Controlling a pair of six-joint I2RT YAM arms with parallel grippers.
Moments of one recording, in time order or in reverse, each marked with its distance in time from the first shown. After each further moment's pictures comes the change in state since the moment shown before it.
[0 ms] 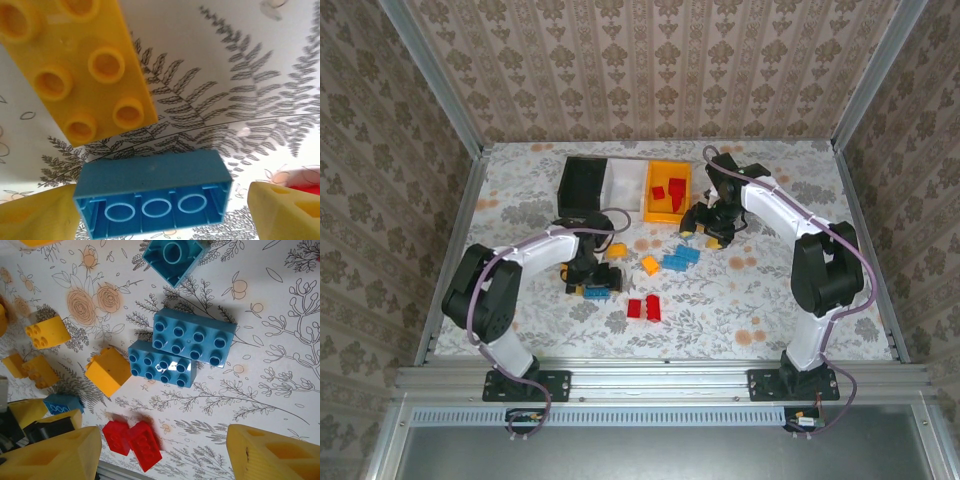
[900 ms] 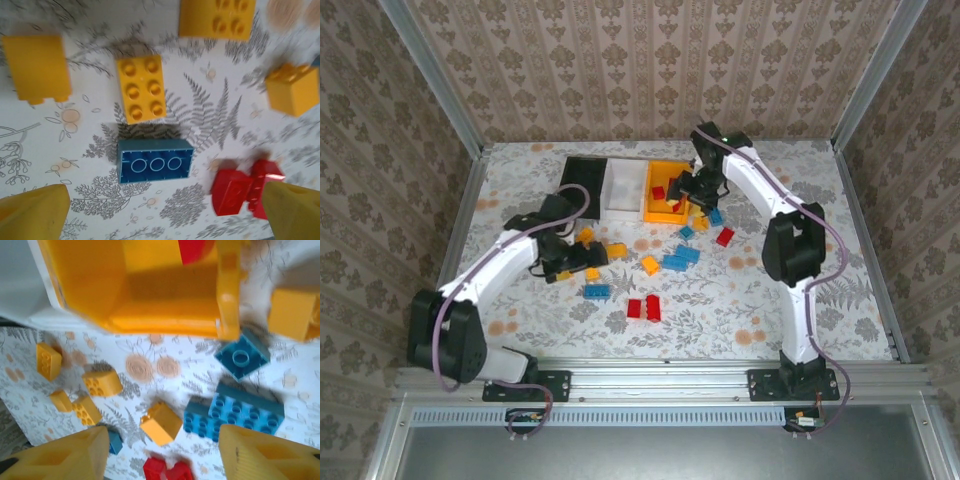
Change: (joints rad) left arm 0.158 -0.255 0.013 -0.036 0.097 -0.025; right arm 0.005 0.285 0.487 -0.150 0.000 0.002
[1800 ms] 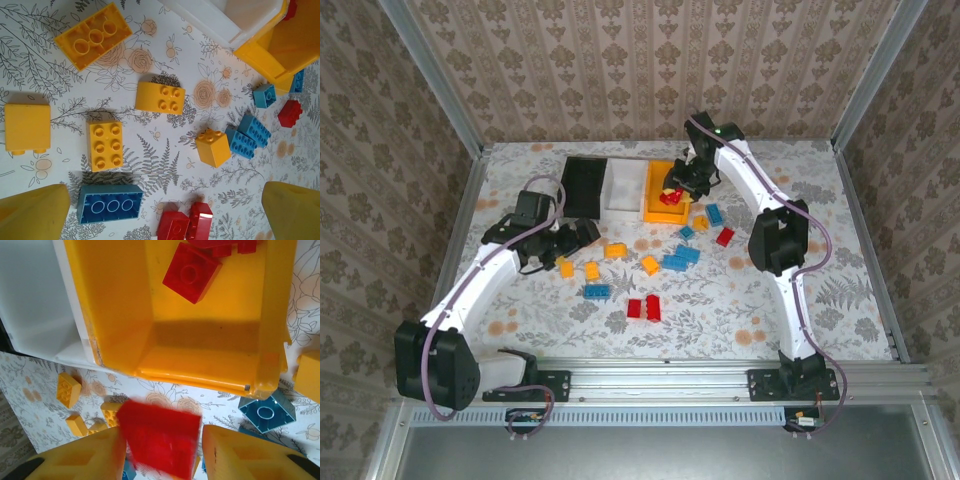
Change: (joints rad) left arm 0.132 -0.187 -0.072 0.230 0.085 -0.155; right arm -0.005 0.239 0.356 -0.065 -0.003 0.009
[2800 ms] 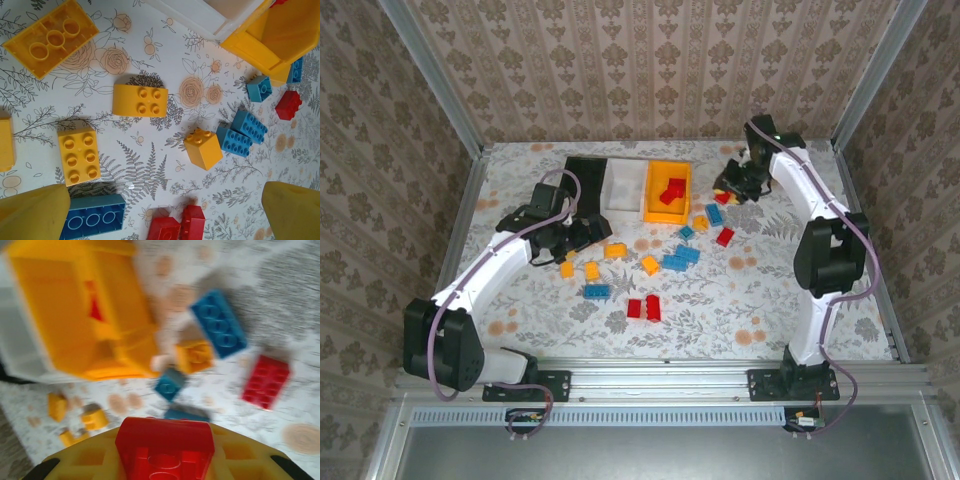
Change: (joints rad) left arm -0.072 0.109 0.070 0.023 -0.004 0.000; right arm -0.186 -0.390 -0.475 0.167 0.036 -0.003
